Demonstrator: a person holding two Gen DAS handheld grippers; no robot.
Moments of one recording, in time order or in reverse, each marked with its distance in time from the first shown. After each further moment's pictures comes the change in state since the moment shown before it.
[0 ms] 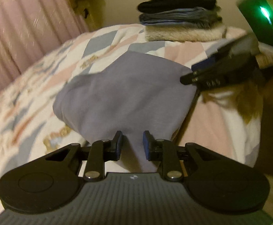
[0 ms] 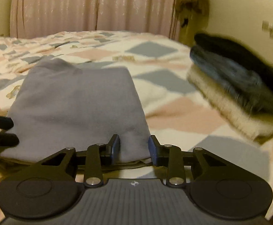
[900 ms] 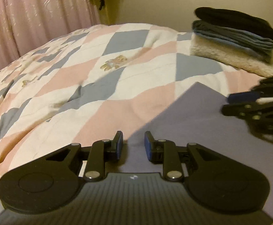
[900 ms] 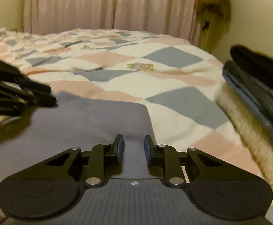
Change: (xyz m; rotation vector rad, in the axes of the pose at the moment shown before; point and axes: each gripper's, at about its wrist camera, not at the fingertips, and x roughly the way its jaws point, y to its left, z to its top) left arm 0.120 0.125 0.047 -0.230 0.010 -0.054; right arm 0.063 0.009 0.057 -0.060 0.003 0.093
